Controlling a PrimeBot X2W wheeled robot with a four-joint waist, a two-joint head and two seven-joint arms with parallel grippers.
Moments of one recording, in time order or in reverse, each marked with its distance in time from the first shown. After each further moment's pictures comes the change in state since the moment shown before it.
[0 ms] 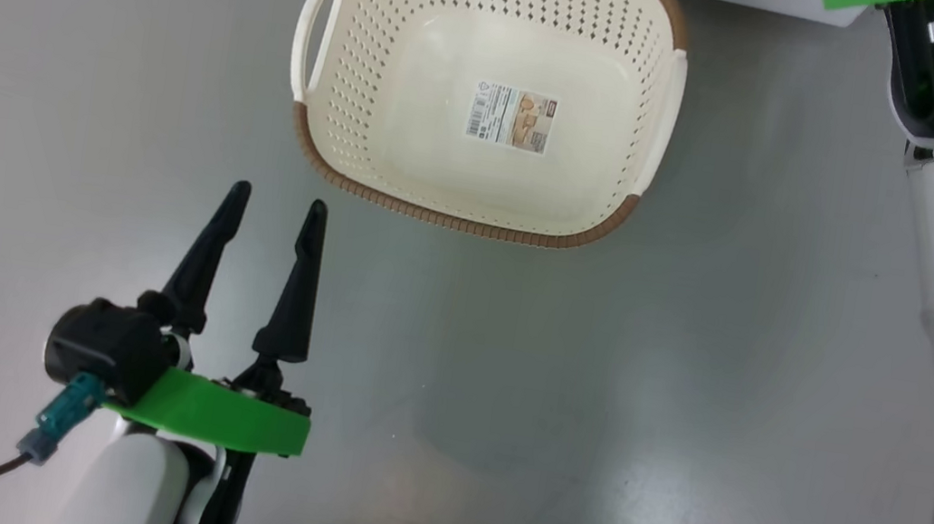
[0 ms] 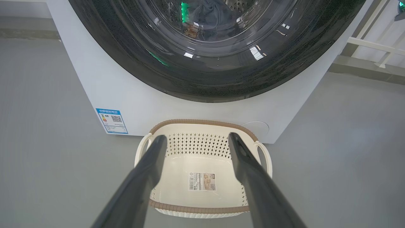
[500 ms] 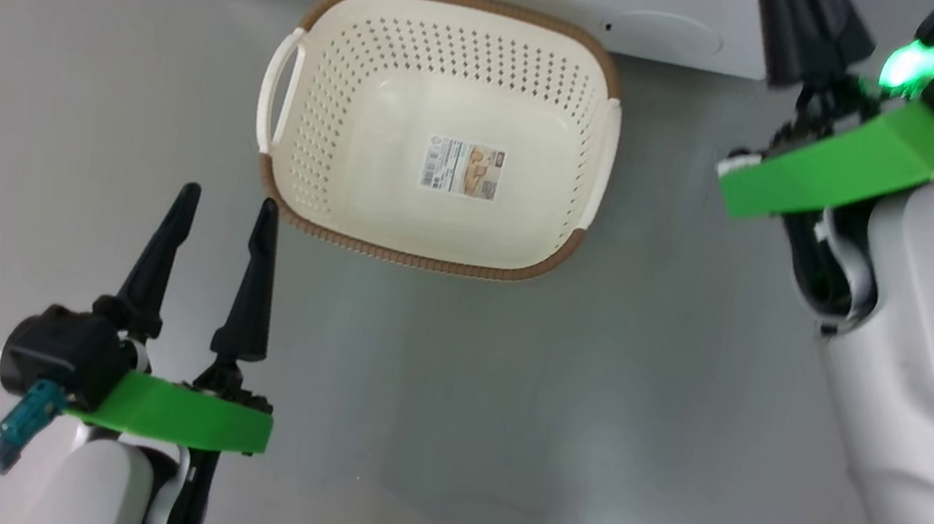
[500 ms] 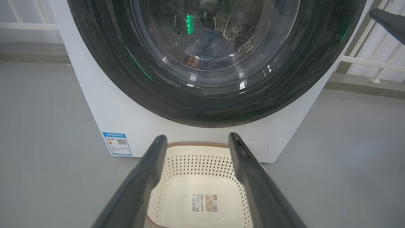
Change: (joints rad) left arm 0.022 0.000 0.082 0.000 0.037 -0.009 0.000; right arm 0.292 -0.007 0.062 -0.121 0.055 -0.003 0.000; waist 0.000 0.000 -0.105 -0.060
